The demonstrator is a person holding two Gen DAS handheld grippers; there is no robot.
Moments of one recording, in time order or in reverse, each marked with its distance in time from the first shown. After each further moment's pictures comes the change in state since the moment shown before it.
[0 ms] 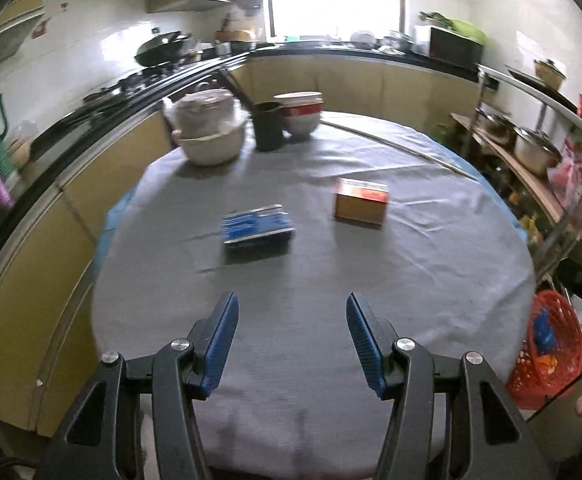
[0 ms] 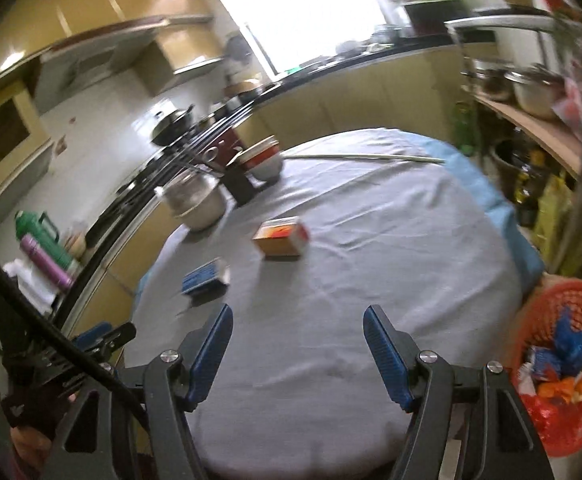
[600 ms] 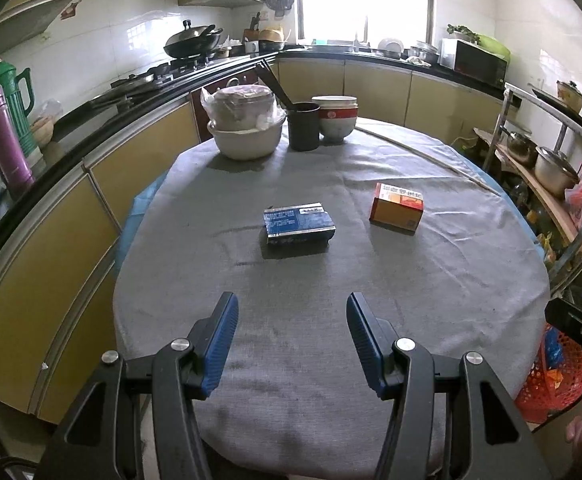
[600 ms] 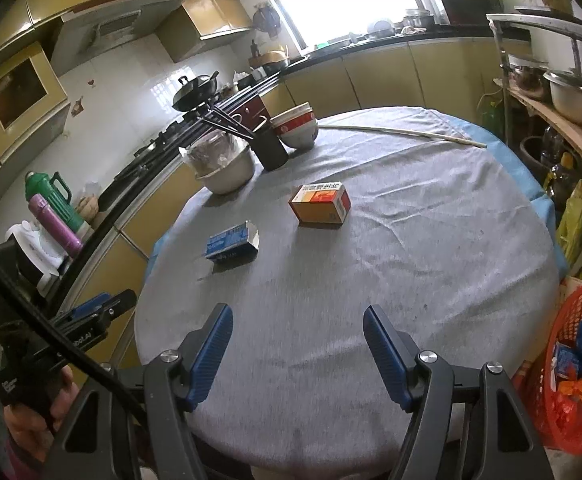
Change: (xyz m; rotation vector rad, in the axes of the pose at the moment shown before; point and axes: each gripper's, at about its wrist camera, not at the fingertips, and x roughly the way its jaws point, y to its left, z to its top) left arm -0.002 0.035 -0.007 -0.068 -0.008 0.040; right arm 0.025 0.030 -0.018 -0.065 0.090 0.037
